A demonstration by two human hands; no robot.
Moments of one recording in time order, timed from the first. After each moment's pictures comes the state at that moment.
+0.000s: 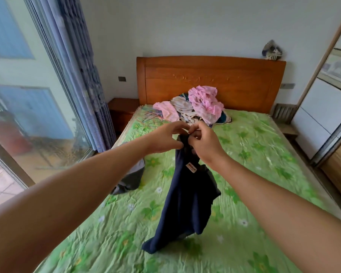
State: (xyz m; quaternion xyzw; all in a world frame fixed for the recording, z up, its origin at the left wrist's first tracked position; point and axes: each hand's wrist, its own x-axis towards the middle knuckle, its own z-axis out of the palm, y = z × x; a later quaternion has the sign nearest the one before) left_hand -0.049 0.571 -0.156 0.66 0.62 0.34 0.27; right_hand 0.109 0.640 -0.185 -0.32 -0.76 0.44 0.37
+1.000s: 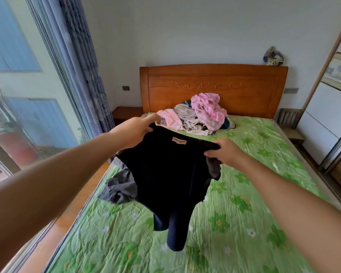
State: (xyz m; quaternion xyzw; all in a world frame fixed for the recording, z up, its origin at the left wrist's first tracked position) left_hand -0.143 0.554 -0.119 0.68 0.72 0.13 -0.03; right_hand 0.148 0.715 -0.198 -0.40 -0.82 0.37 0.18
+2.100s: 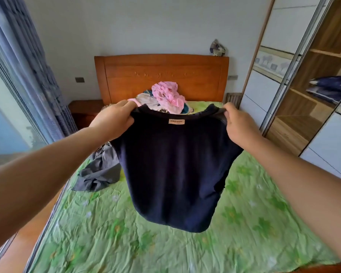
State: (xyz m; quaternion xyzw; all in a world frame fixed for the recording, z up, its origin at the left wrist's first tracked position) left_hand -0.084 0.446 -0.114 0.71 0.67 0.17 -0.12; right_hand 0.281 0.560 -0.140 -0.50 -0.81 -0.04 0.29
